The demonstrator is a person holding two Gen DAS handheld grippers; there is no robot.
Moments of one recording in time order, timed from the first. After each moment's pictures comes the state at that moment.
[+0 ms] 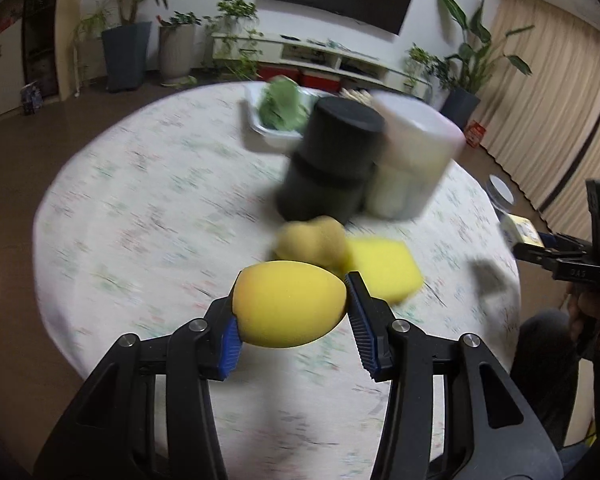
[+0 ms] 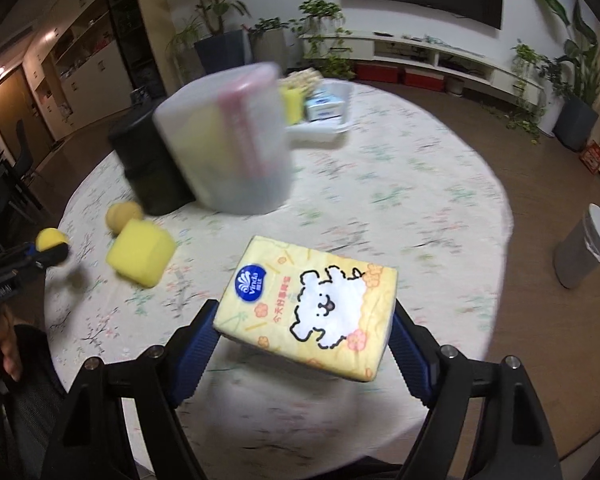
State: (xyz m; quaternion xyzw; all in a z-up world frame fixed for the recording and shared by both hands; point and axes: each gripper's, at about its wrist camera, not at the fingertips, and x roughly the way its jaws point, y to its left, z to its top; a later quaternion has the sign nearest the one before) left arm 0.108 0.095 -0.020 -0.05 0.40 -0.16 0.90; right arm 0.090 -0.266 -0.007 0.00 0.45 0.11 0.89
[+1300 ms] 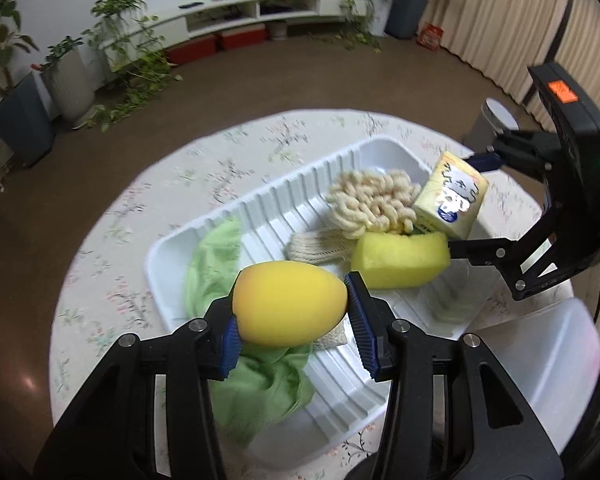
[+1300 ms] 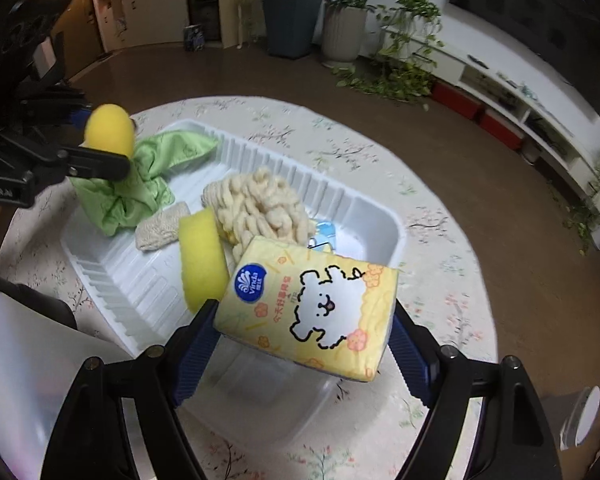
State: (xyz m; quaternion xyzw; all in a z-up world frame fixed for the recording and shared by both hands) left arm 0.437 -0.040 -0.013 0.14 0.48 -0.28 0.82; right arm 0.405 -0.225 -0.011 -0.16 0.48 0.23 0.83
